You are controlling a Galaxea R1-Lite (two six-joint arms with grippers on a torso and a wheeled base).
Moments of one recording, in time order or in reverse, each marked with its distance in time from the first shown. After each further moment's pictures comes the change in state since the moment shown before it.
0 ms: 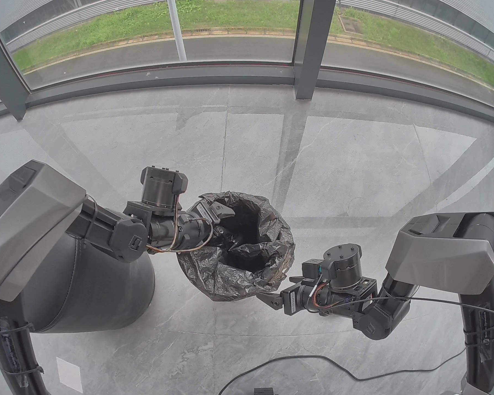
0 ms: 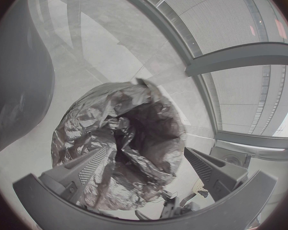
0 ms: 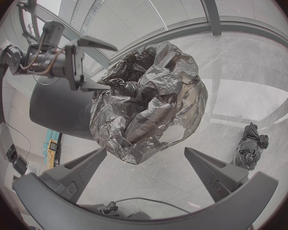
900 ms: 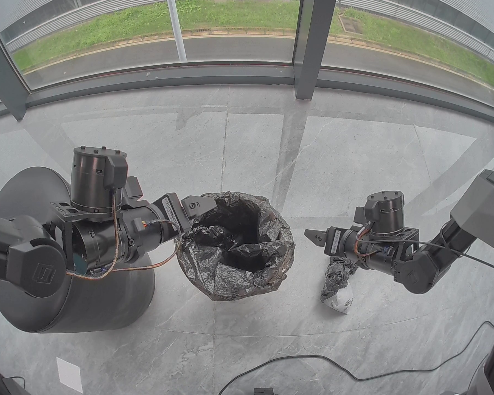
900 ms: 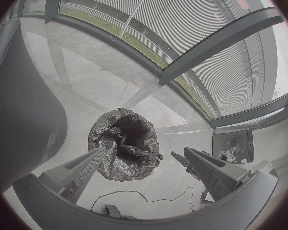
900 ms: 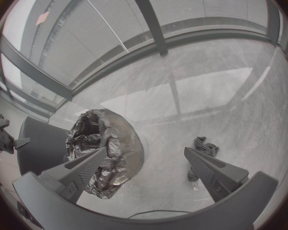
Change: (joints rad) left arm -0.113 -0.491 0.357 -0.023 0.176 0.226; right arm -0.153 -0.280 -0.044 0.290 -0.224 0.225
